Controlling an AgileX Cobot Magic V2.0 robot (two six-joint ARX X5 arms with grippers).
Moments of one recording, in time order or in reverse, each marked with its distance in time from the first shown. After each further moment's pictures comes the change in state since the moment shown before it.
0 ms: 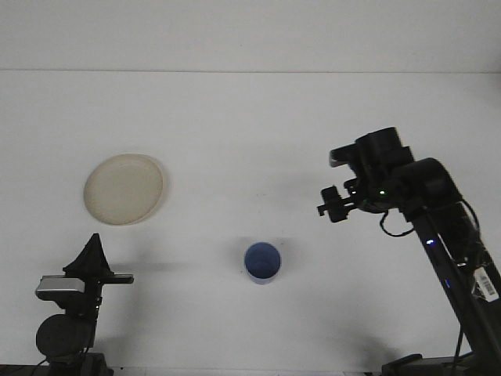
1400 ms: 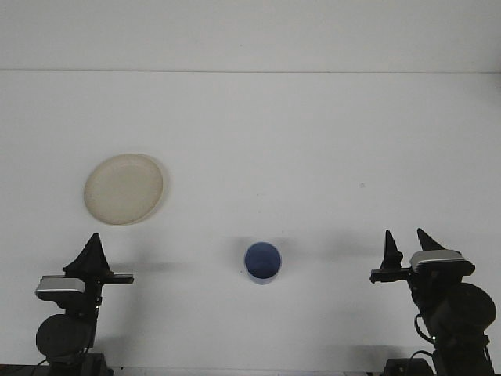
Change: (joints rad) left arm 0.000 0.000 0.000 0.000 0.000 0.000; right arm -0.258 -1.085 -1.110 0.935 0.004 0.024
